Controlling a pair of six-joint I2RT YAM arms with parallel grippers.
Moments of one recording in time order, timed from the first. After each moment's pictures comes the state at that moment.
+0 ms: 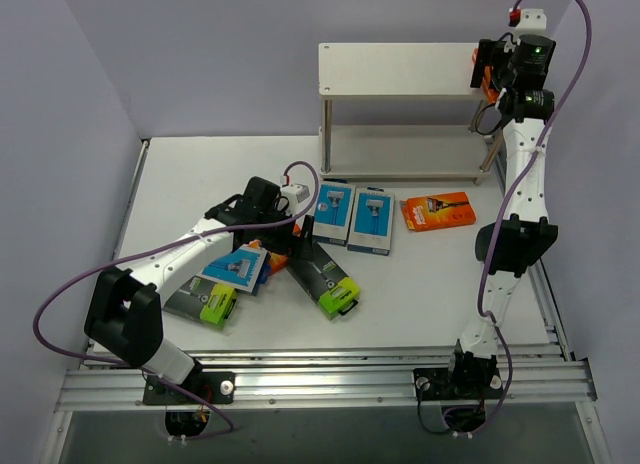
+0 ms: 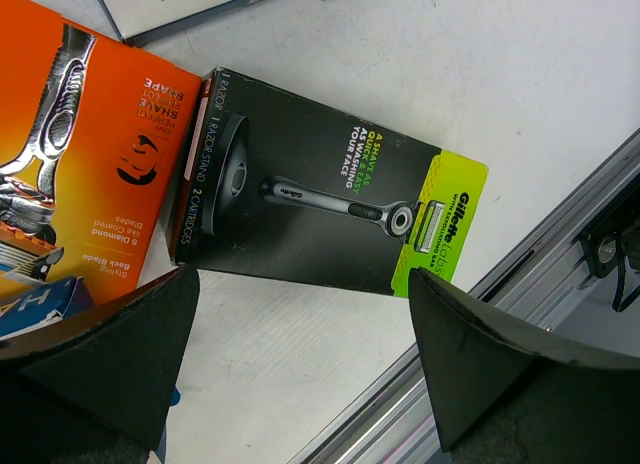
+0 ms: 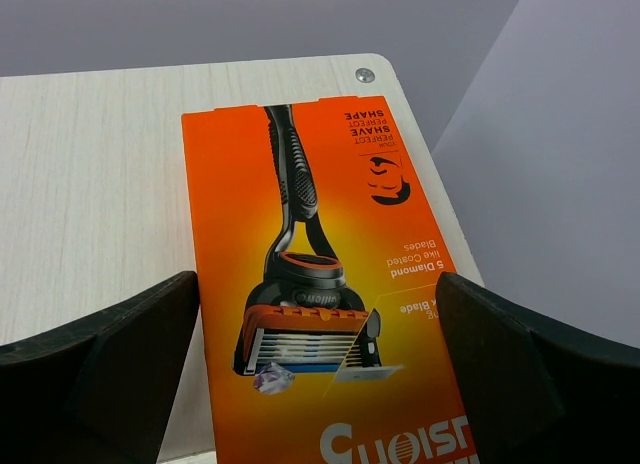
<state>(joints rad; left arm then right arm) -0.57 1.54 1.16 -0.53 0.35 -0.22 -0.14 2.19 2.58 -0.60 0.10 -0.09</state>
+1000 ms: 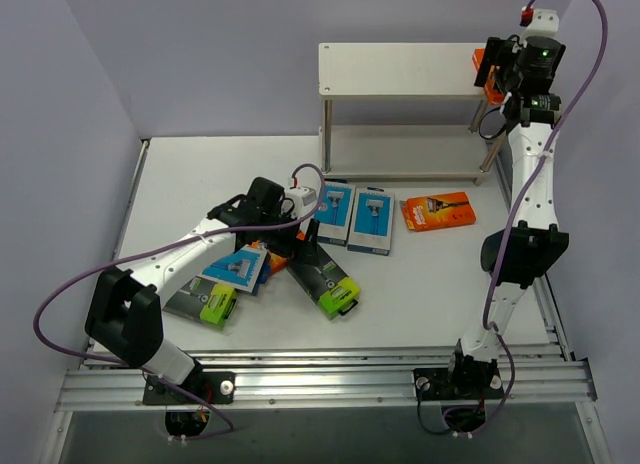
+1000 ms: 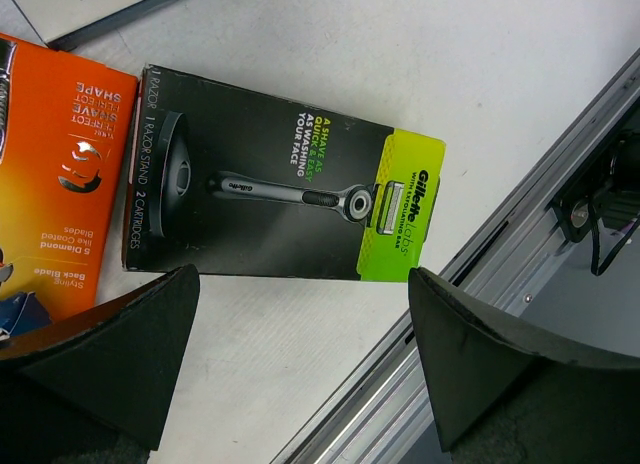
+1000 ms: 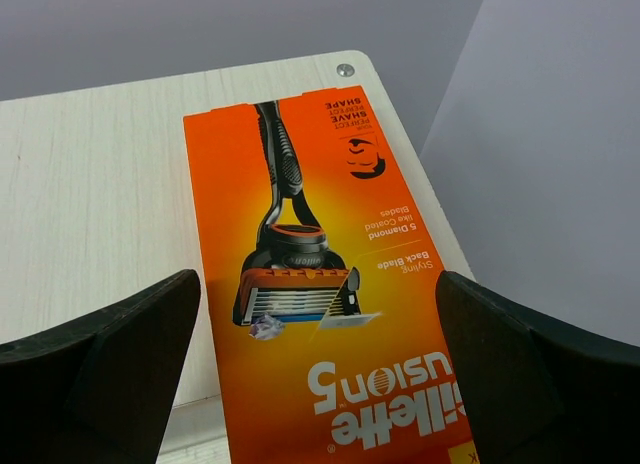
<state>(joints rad) -0.59 1.54 1.18 -0.55 0.42 -0.20 -0.15 2.06 2.39 -0.53 0.12 -0.02</state>
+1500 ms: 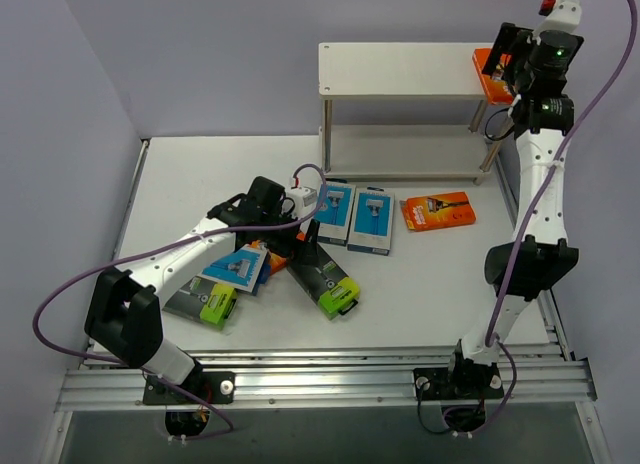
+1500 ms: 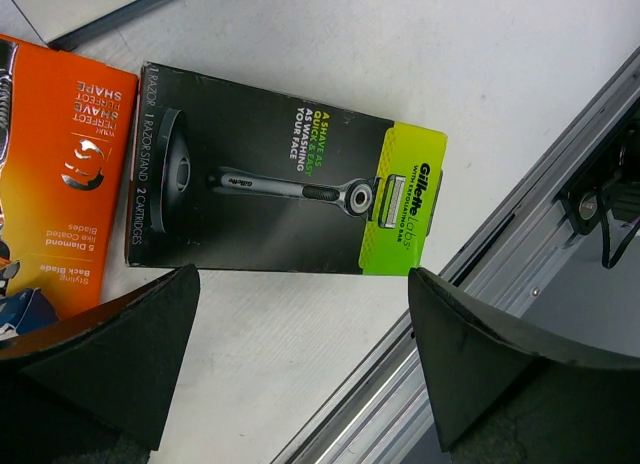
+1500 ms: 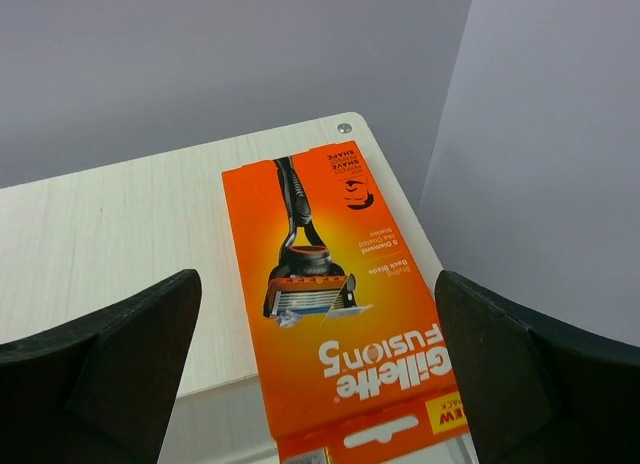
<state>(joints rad) -0.60 1.54 1.19 -0.57 0.42 -0.17 -0.15 1.94 2.33 -0.46 0.12 0.04</state>
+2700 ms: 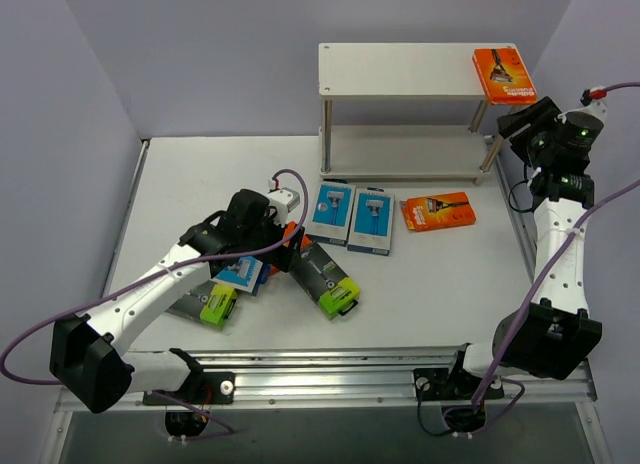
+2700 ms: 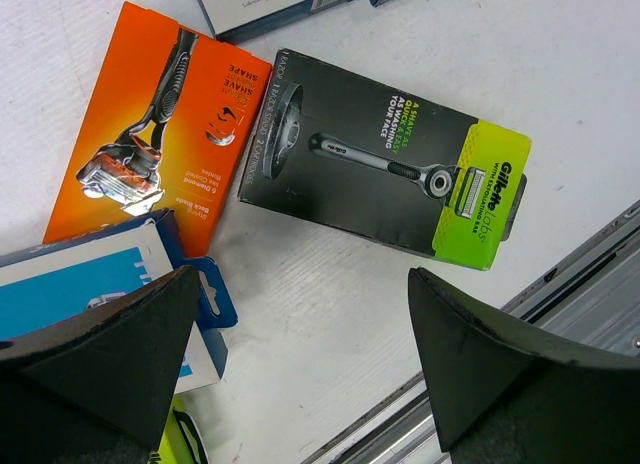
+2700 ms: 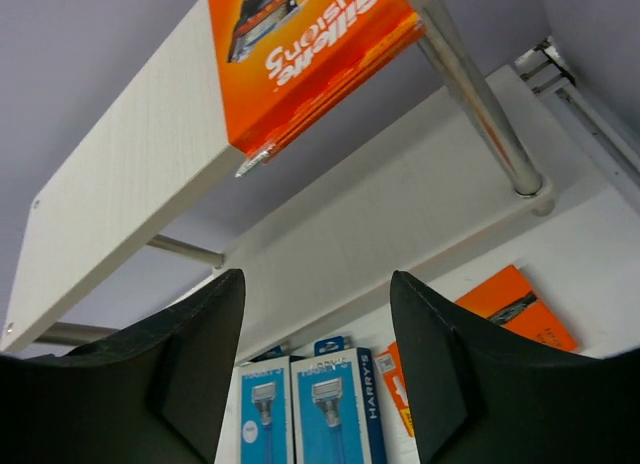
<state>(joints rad) -0.65 1.28 1.08 -0.58 0.10 -0.15 -0.33 1.39 1.45 -0.29 -0.22 0.62</state>
